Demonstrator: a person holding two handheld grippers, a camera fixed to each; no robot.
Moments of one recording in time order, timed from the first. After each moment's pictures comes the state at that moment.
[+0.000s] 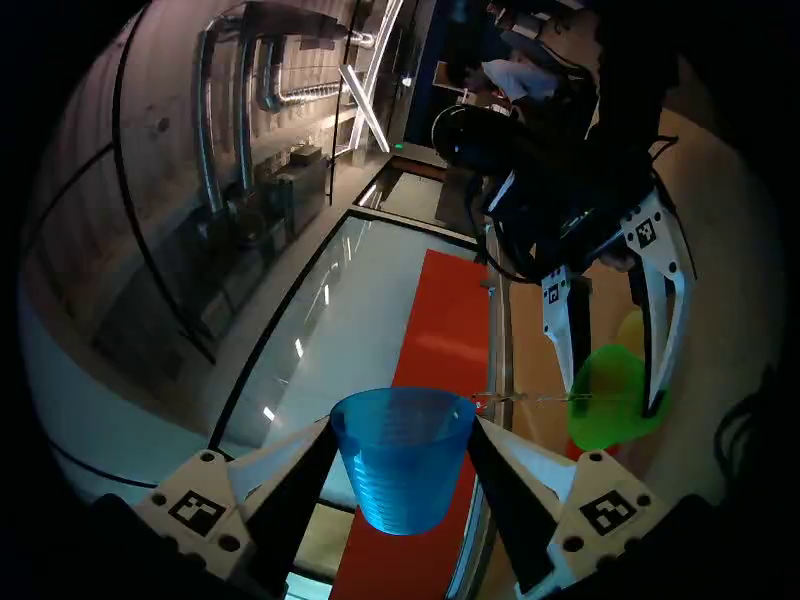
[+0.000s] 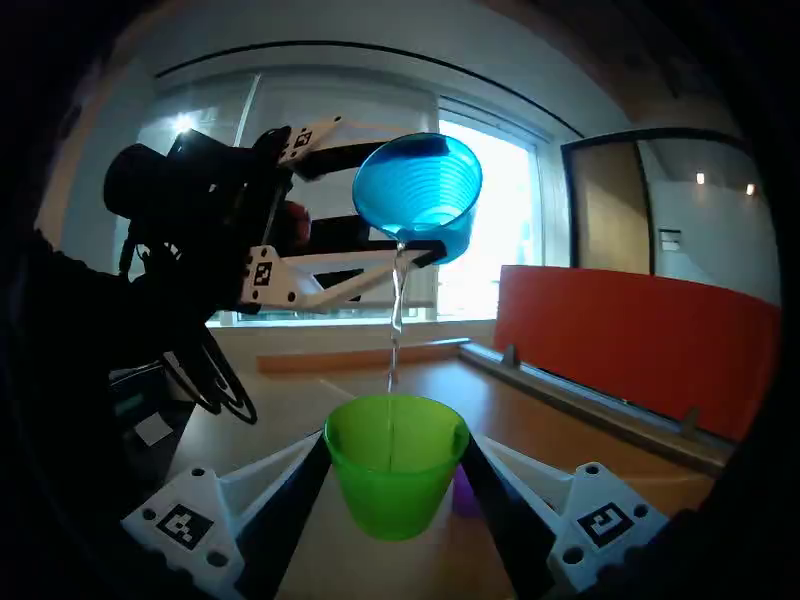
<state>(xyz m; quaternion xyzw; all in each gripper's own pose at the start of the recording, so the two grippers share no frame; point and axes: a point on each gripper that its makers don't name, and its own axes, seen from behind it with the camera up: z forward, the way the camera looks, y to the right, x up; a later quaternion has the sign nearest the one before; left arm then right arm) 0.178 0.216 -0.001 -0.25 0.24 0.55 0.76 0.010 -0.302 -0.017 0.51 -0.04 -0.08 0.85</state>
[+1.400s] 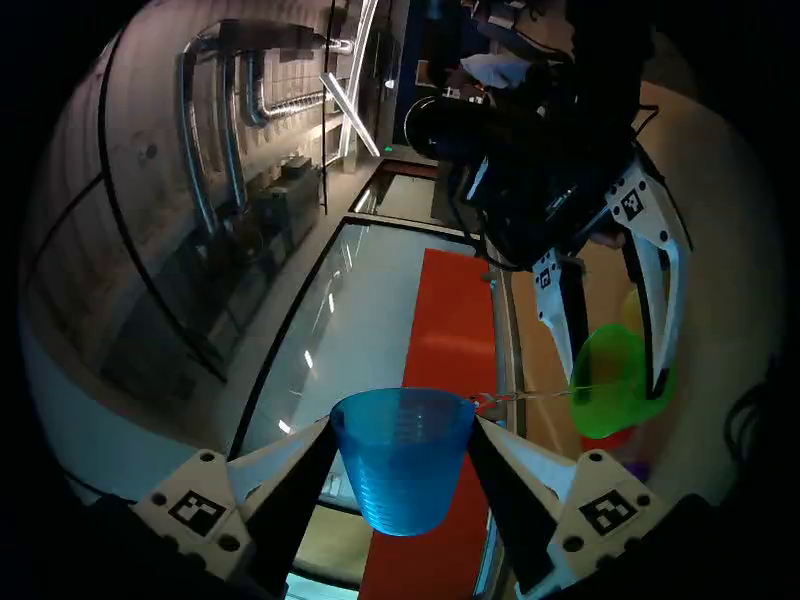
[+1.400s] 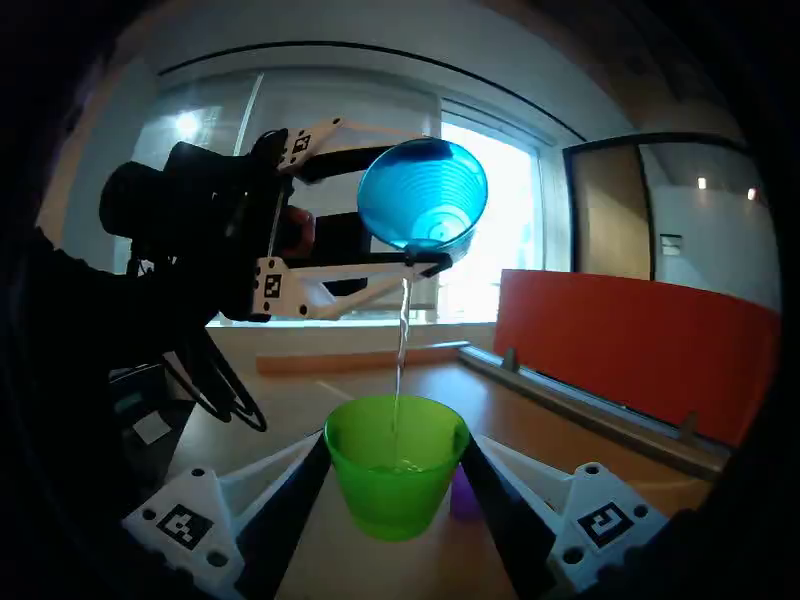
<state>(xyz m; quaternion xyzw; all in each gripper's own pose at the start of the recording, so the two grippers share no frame) 0.182 0.217 -0.001 -0.23 0.25 0.58 0.73 0.014 -0.304 -0.018 0.52 -0.03 -0.09 0.85</state>
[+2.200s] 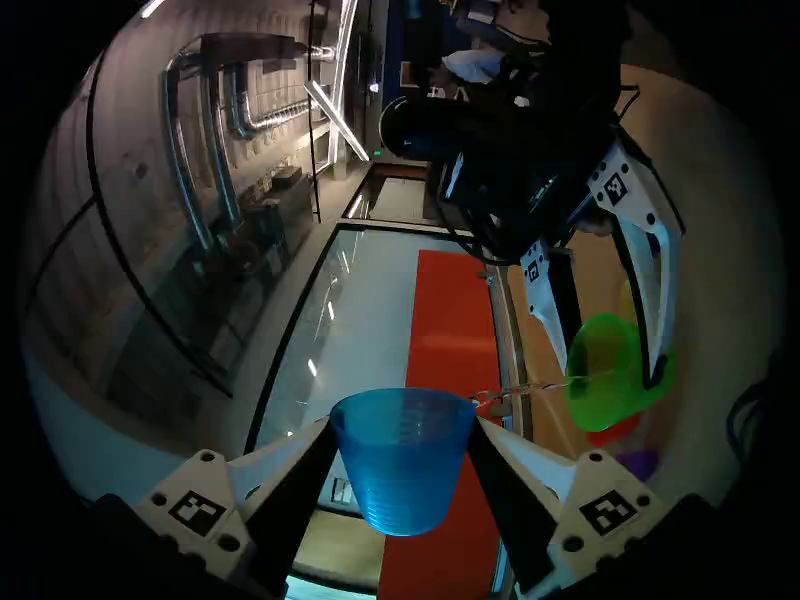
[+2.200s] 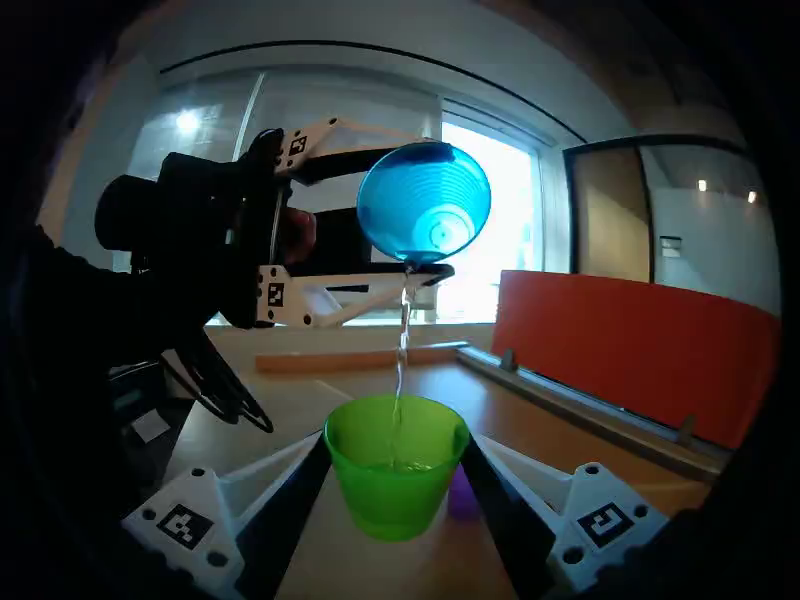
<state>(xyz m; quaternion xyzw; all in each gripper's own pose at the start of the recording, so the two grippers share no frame) 0.180 0.221 -0.001 -0.23 0.27 0.61 0.71 0.016 -0.302 -0.017 0.51 -0.03 -0.09 0.85</state>
